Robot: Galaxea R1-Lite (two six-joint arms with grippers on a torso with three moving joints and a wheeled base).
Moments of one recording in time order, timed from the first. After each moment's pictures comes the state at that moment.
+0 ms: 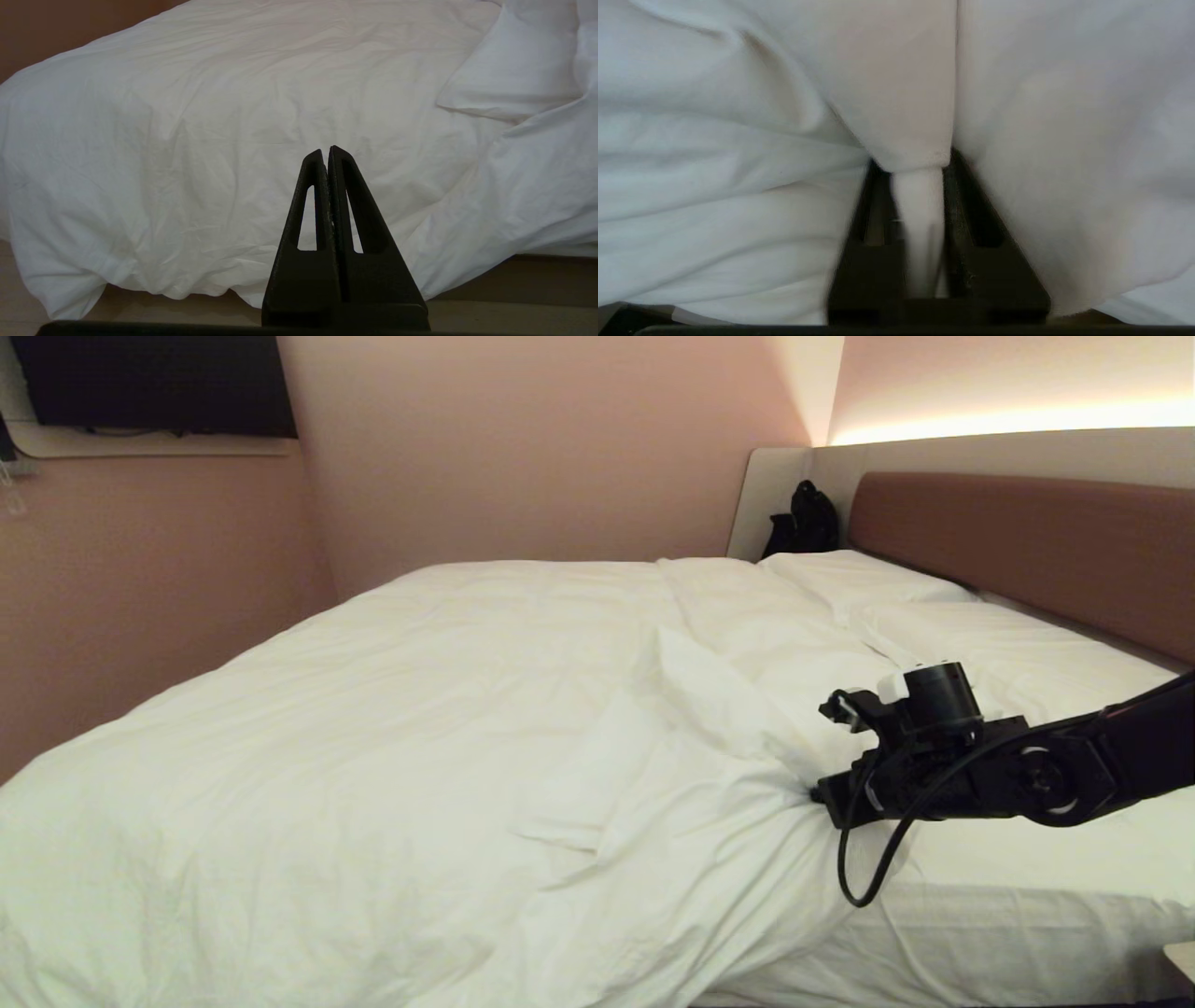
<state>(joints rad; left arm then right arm) 0.01 0.00 0.00 0.00 0.00 0.01 0.22 1.91 -0.99 -0.18 0.00 -0.09</state>
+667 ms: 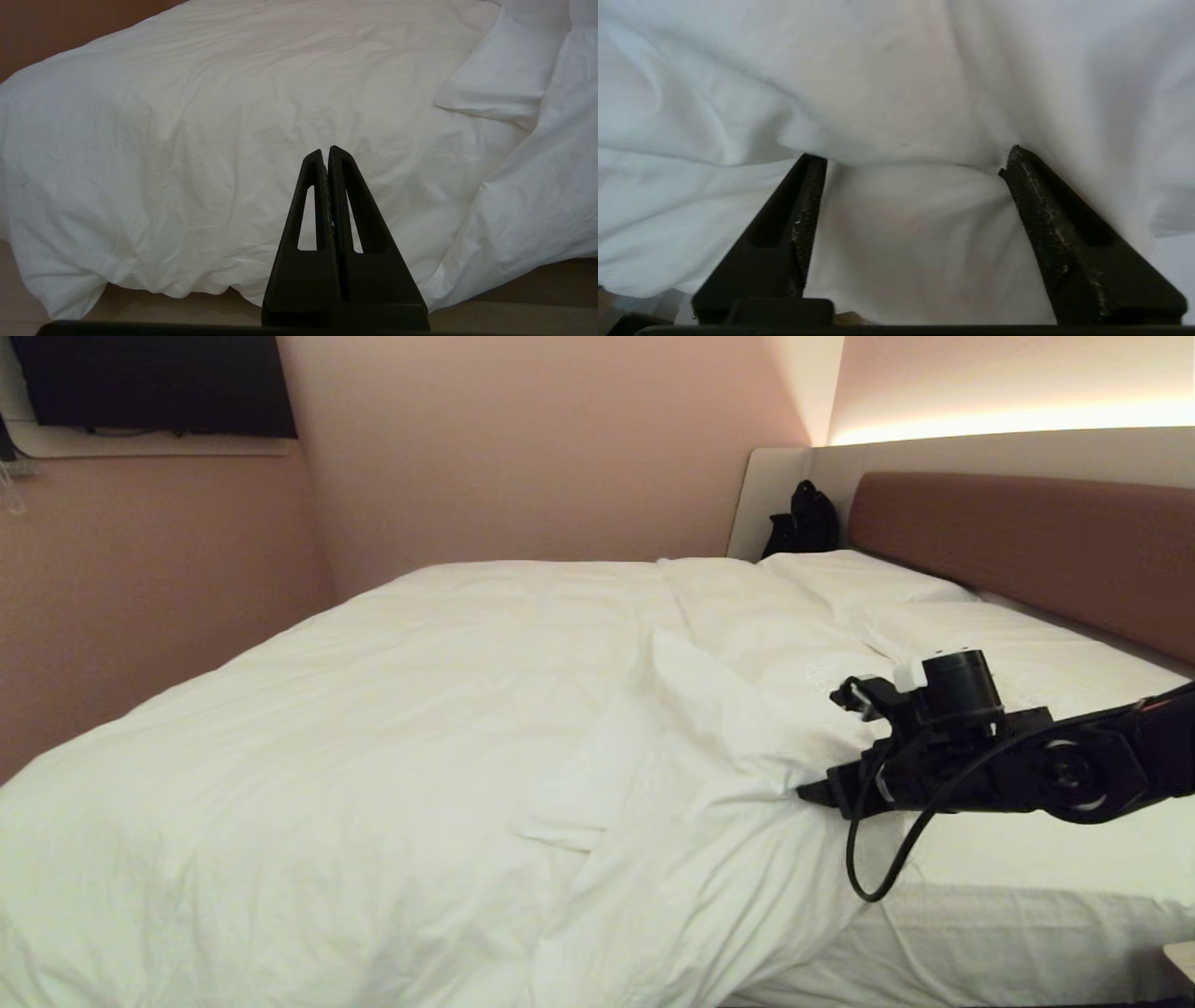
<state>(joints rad) 0.01 0.00 0.00 0.00 0.00 0.01 0.22 1.85 -0.98 -0.17 -0.01 -0.09</state>
